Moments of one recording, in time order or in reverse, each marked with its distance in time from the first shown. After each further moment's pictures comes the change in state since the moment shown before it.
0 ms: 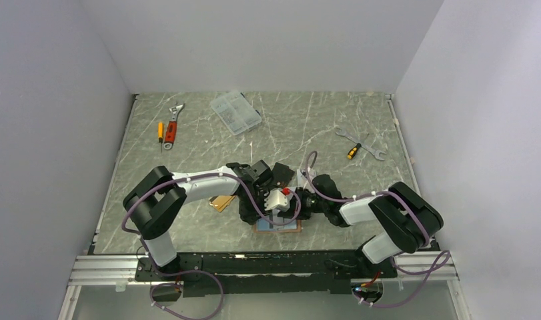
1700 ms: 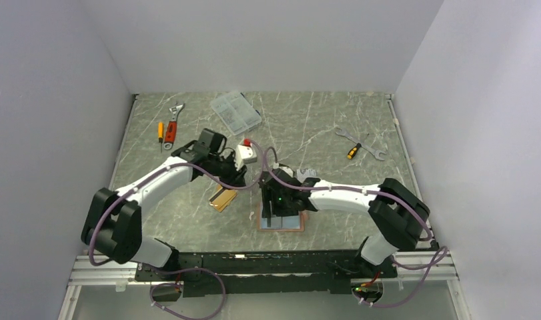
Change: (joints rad) left arm 0.379 -0.282 -0.094 0.220 0.278 -0.027; right arm 0.349 0.042 0.518 -0.845 0.536 -0.111
